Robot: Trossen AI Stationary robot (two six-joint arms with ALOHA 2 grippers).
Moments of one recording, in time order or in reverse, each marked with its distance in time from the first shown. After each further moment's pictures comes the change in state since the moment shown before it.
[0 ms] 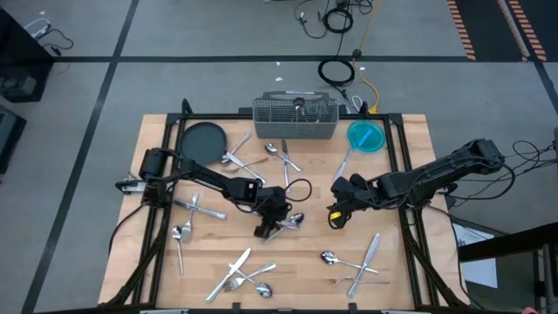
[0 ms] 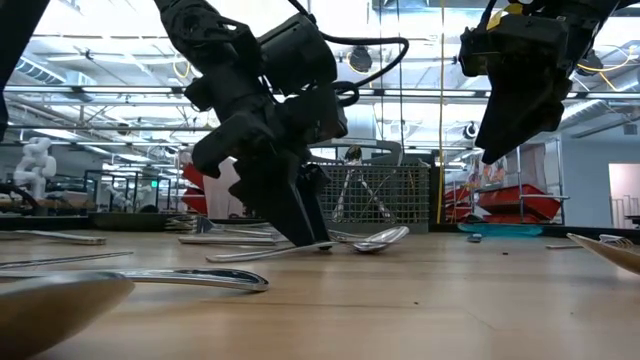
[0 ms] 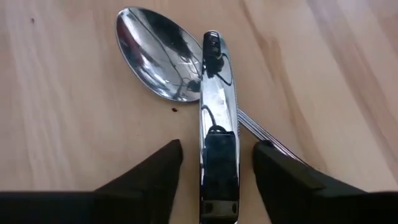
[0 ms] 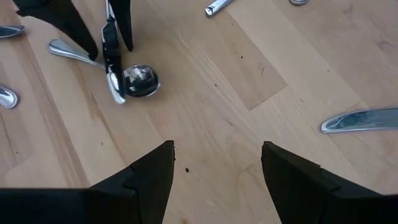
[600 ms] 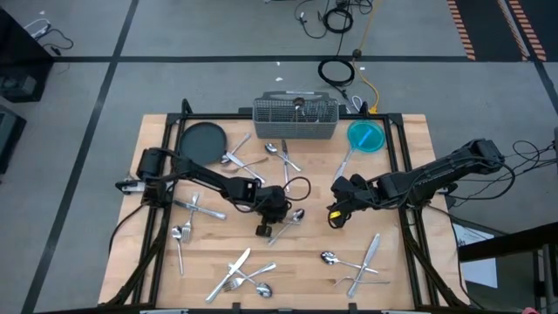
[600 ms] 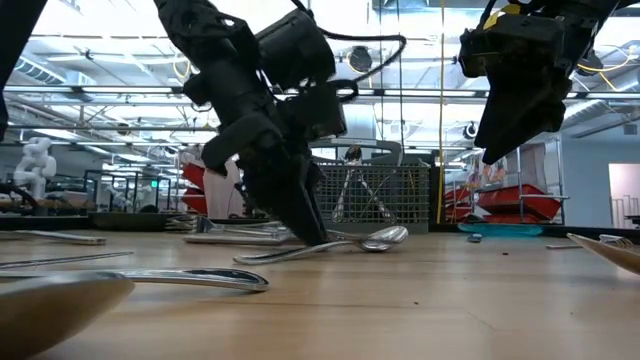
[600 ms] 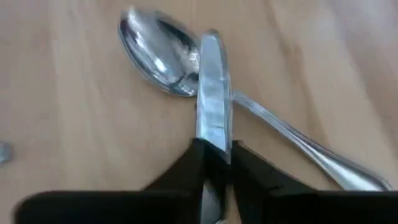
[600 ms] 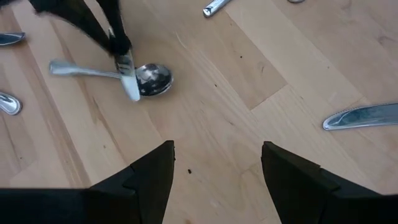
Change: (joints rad) left arm 0.000 -0.057 -0.003 -0.023 -0.079 -0.071; right arm 0.000 0.000 0.000 0.002 0.000 0.030
